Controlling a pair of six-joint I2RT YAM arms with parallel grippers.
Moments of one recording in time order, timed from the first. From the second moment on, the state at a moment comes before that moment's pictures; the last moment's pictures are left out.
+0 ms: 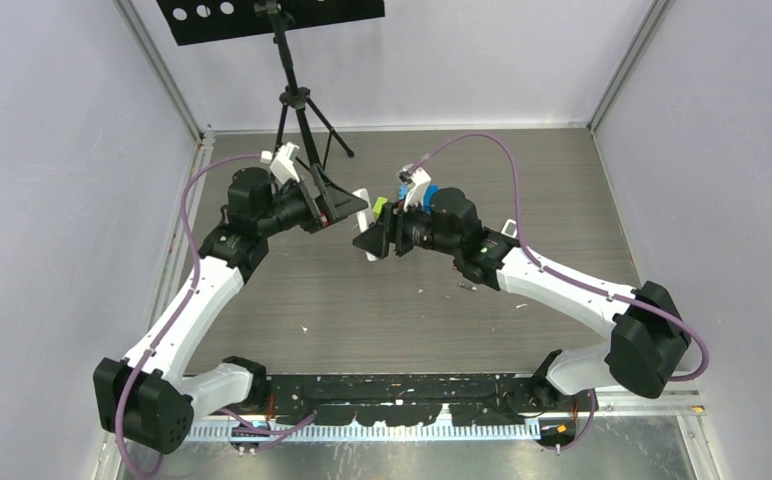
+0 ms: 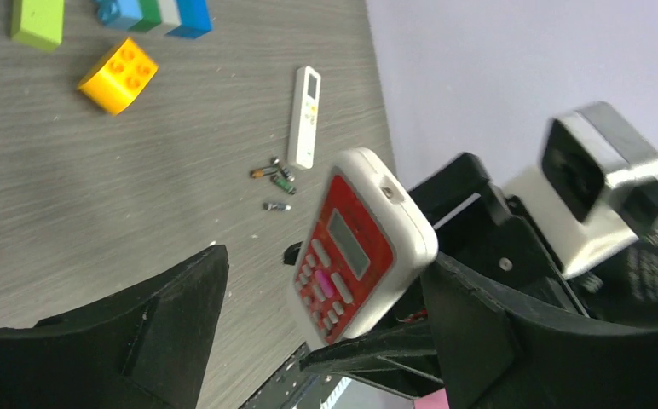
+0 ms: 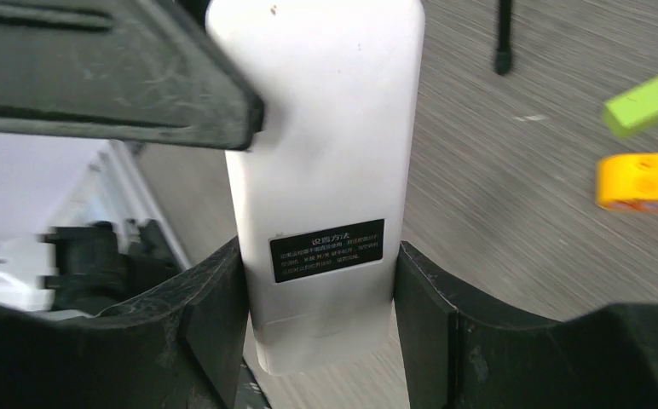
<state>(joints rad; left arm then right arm) -0.32 1.13 0.97 -0.17 0.56 -0.84 0.83 1.37 1.01 0.09 -0.21 0.48</state>
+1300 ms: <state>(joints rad) -0.18 1.08 0.92 0.07 0.73 -0.96 0.76 1.21 0.76 0.42 -0.16 1.09</state>
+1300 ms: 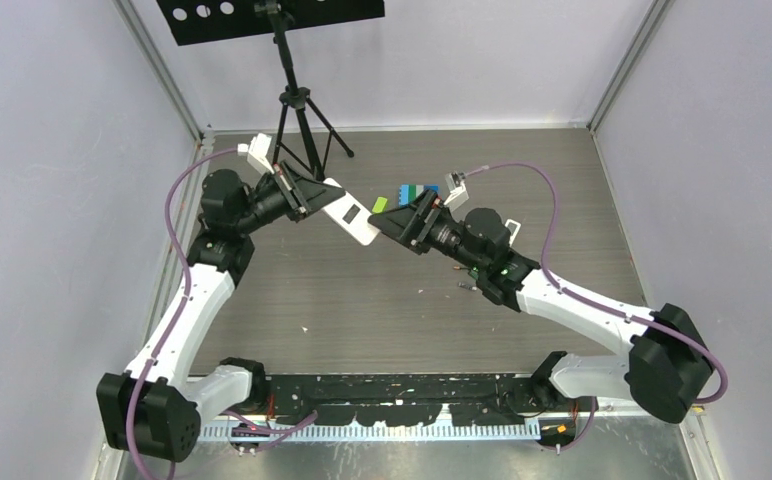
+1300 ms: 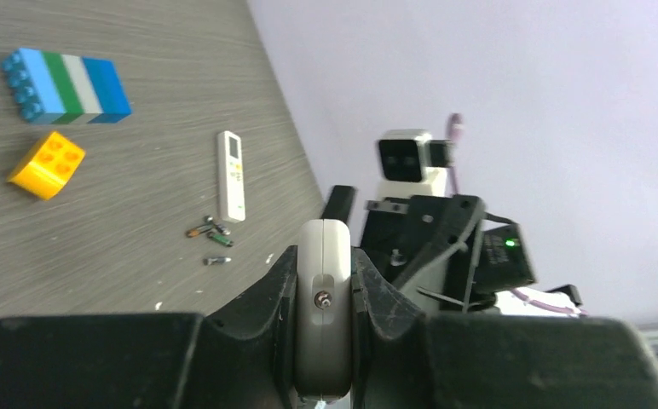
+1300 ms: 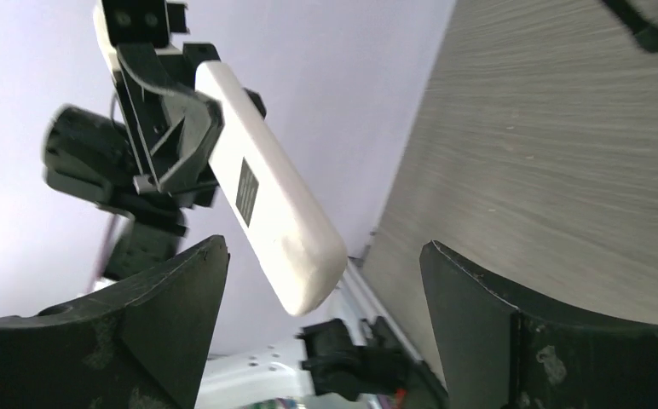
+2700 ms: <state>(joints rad) -0.09 1.02 0.70 0.37 0.73 -1.33 0.80 1.43 0.60 1.06 -0.21 1.34</state>
